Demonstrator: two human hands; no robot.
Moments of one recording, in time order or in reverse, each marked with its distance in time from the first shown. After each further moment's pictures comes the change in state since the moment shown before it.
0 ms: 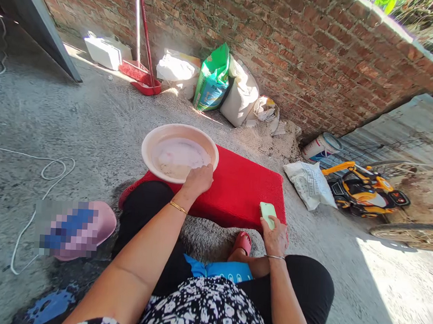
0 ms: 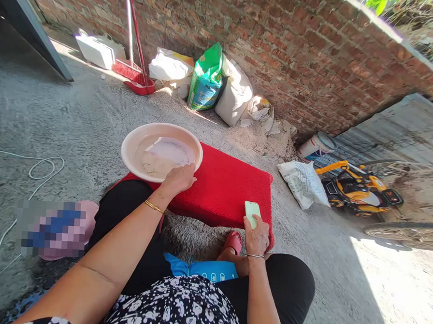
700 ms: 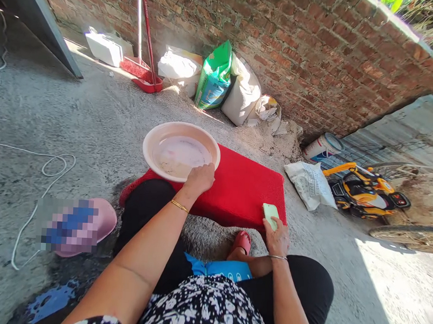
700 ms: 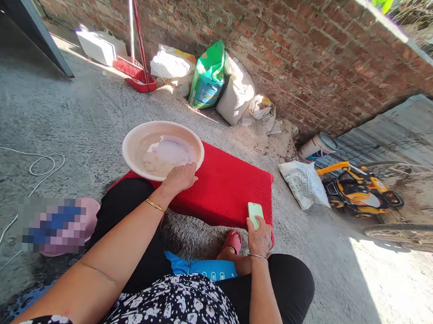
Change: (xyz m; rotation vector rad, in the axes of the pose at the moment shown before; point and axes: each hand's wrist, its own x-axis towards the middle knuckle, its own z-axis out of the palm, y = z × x) left_hand 0.000 0.001 0.000 -0.015 -0.001 0.001; right_hand 0.007 0.008 -0.001 -0.029 -0.037 0.034
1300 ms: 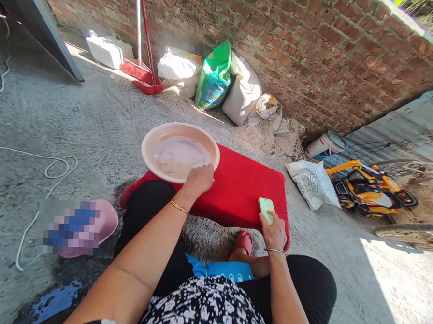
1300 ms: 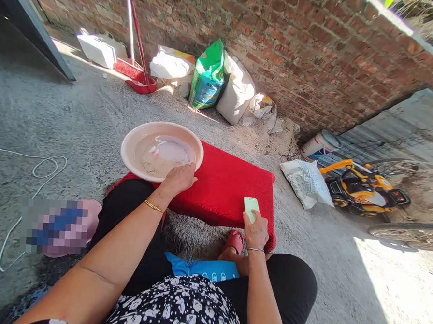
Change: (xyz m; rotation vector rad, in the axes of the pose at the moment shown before) left_hand 0.001 -0.001 0.001 0.000 -0.041 -0.020; right_hand 0.003 -0.022 0.003 -0.032 -0.019 -0.068
